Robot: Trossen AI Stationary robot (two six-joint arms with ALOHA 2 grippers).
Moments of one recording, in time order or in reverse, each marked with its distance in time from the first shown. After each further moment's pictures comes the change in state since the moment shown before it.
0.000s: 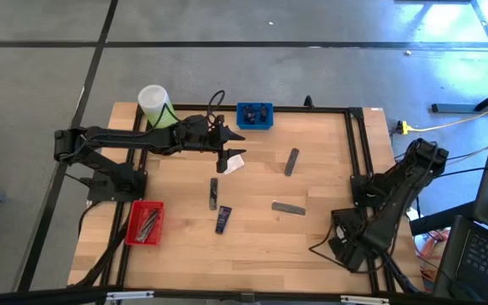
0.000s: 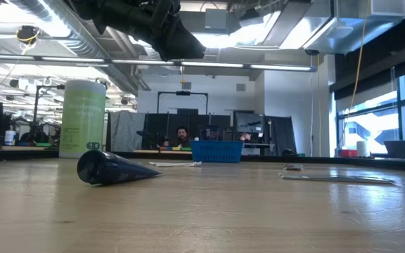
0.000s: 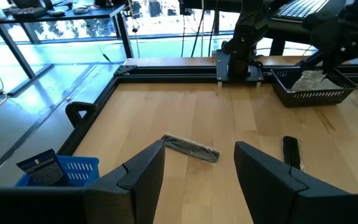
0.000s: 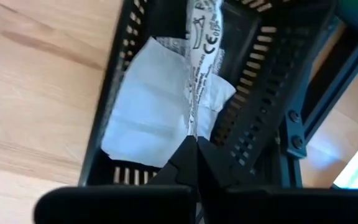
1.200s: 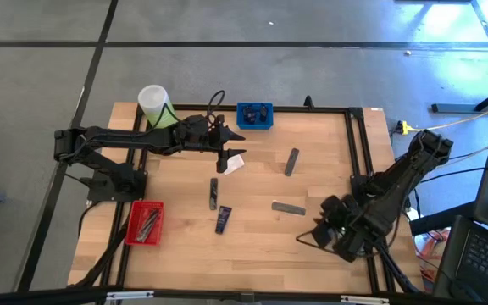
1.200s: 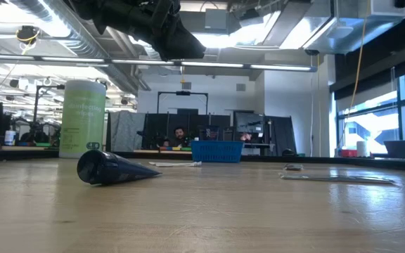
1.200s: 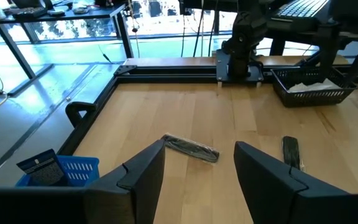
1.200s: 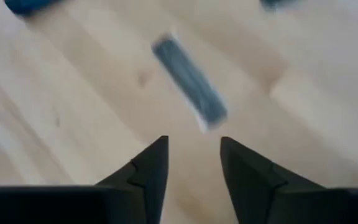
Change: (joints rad) left arm 0.000 0.000 0.000 0.000 0.000 0.000; right arm -0.112 -0.137 0.000 0.150 0.691 -0.394
